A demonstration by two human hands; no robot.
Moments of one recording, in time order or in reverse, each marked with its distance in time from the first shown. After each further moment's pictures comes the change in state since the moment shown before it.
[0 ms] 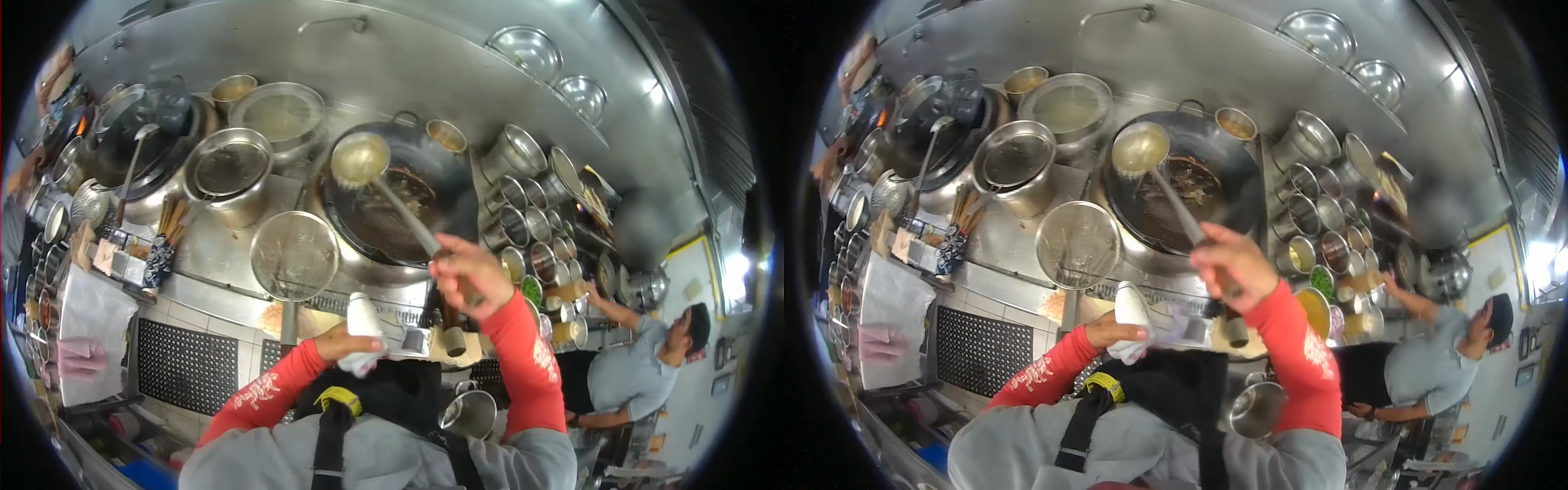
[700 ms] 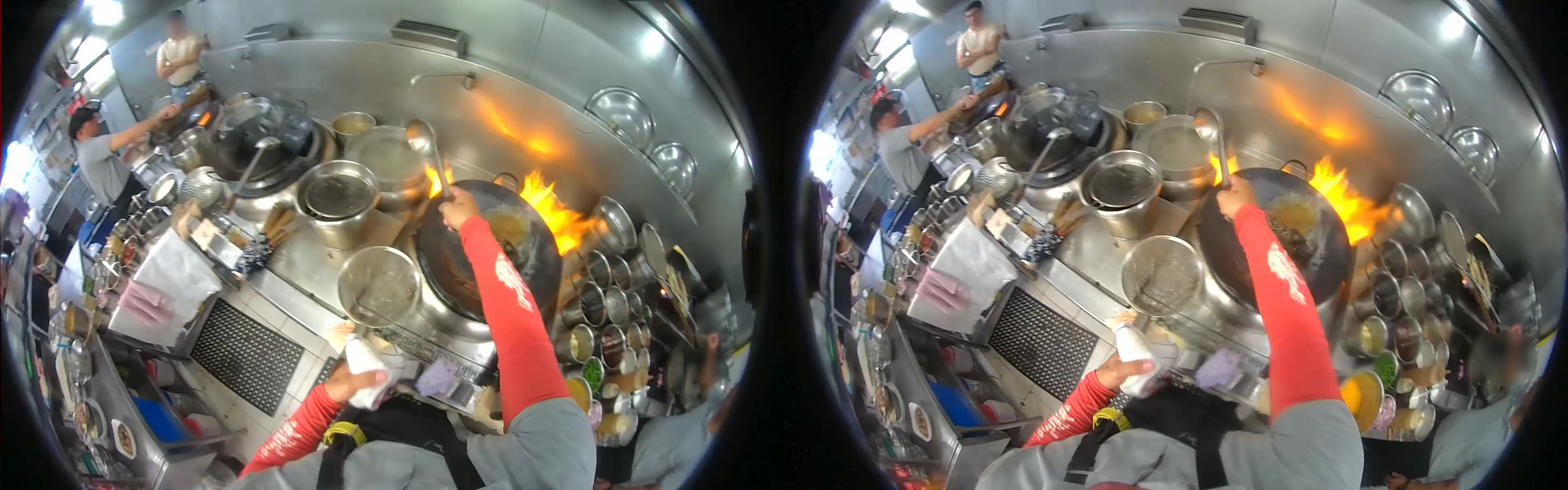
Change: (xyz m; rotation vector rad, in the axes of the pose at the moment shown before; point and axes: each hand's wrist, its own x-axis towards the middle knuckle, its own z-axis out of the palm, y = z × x) left_hand -0.068 -0.025 0.035 -0.069 0.581 0.311; right_hand 0.288 -0.018 0.041 -0.751 0.038 -0.392
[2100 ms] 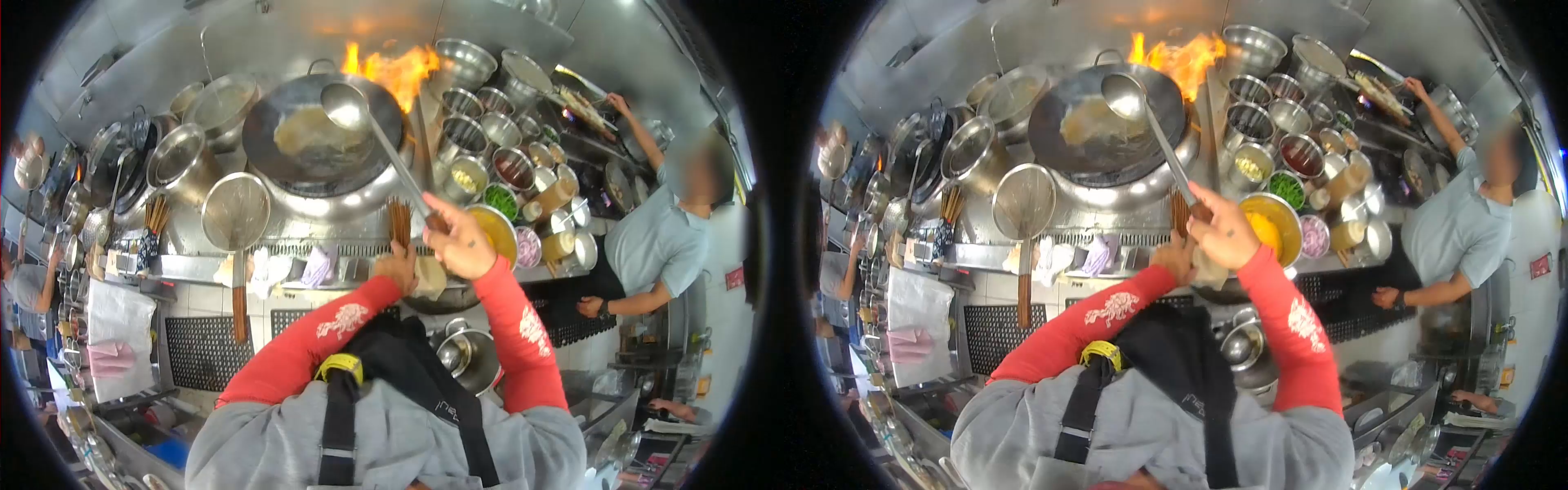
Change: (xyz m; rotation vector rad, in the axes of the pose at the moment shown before) left_hand 0.140 -0.228 0.239 1.881 -0.175 0.371; right_hand -0.446 0.094 -0.187 0.224 0.127 -0.043
